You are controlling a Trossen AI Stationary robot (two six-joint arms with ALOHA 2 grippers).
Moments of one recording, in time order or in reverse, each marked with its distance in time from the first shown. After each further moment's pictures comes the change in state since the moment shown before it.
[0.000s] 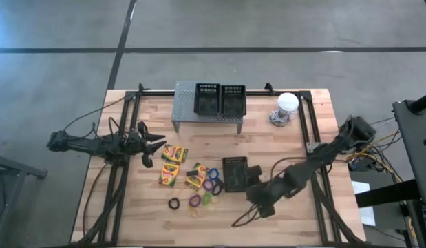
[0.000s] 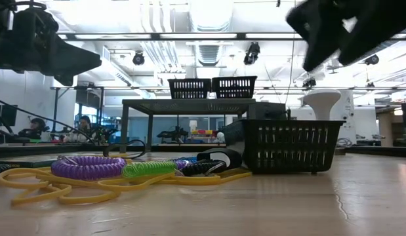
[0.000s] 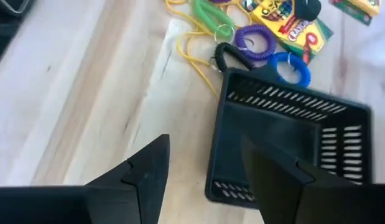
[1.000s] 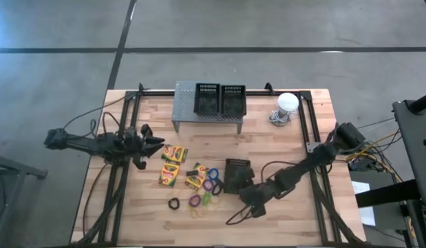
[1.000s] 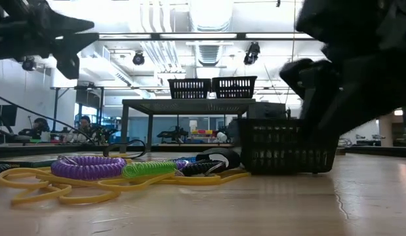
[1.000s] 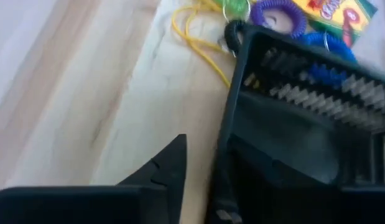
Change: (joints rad) left arm -0.016 0.097 0.000 0.267 0.160 -0.258; right arm -0.020 0.169 -0.127 0.342 0.000 -0.031
